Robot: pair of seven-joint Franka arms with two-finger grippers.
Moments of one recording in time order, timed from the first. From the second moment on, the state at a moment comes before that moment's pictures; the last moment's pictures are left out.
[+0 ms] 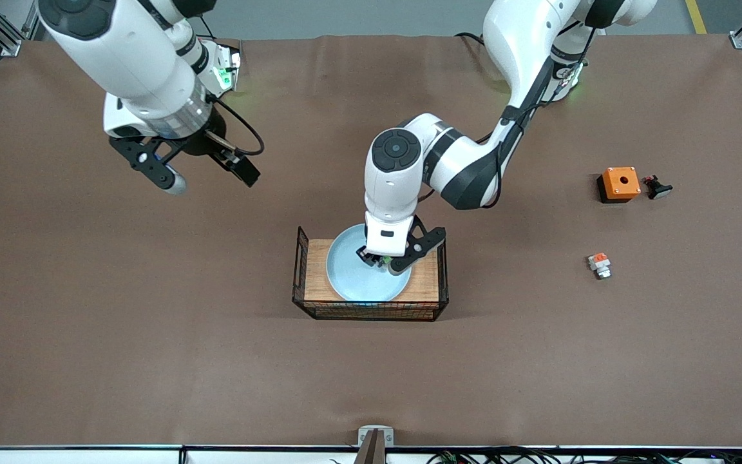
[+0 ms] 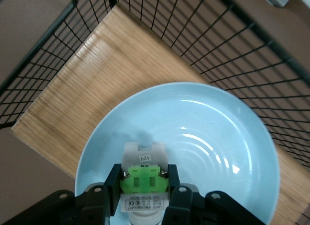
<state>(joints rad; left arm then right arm) -0.72 0.70 -0.01 -1.24 0.08 2.10 -1.43 0.43 0.17 0.08 -1.45 0.07 1.60 1.24</state>
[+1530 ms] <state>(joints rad) -0.02 0.37 0.01 -1.57 0.07 1.96 -0.43 0.66 0.54 0.08 -1.42 -0.02 2.05 2.07</state>
